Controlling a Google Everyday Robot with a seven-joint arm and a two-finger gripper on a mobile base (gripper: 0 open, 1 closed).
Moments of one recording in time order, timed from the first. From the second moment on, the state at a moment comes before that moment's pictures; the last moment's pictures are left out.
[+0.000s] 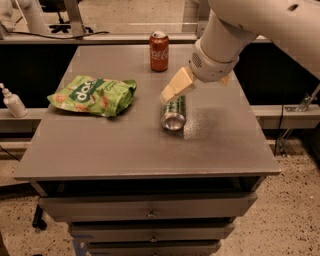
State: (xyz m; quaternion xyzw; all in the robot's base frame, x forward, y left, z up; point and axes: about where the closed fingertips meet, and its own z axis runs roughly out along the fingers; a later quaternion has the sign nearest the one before) arm 0.585 -0.094 0.888 -0.22 0.96 0.07 0.17
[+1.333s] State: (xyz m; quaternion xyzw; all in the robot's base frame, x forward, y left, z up) arm 0.630 -0.061 0.868 -0.02 1.00 -0.04 0.08
